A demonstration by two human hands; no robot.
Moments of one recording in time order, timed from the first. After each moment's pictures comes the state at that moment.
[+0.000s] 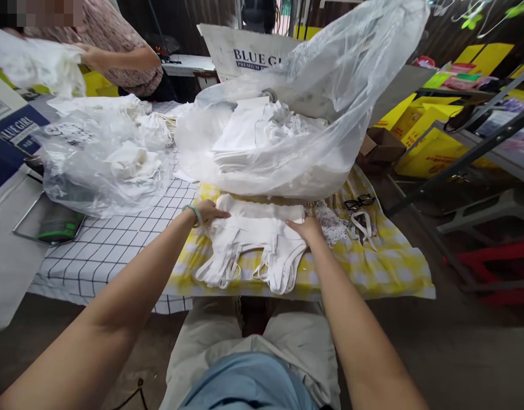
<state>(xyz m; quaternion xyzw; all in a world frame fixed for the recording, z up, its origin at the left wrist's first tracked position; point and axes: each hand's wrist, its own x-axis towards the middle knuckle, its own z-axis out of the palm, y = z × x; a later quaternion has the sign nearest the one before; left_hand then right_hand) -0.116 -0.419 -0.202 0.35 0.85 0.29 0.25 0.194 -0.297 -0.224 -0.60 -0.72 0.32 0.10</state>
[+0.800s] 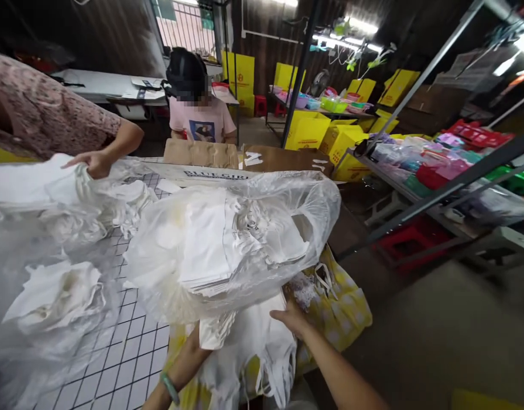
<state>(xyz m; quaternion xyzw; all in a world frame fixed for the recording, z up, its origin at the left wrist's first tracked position) -0.094 -0.433 -0.149 0.46 0.63 0.37 0.50 0.174 -0.314 -0.127 -0.62 -0.48 0.61 0.13</state>
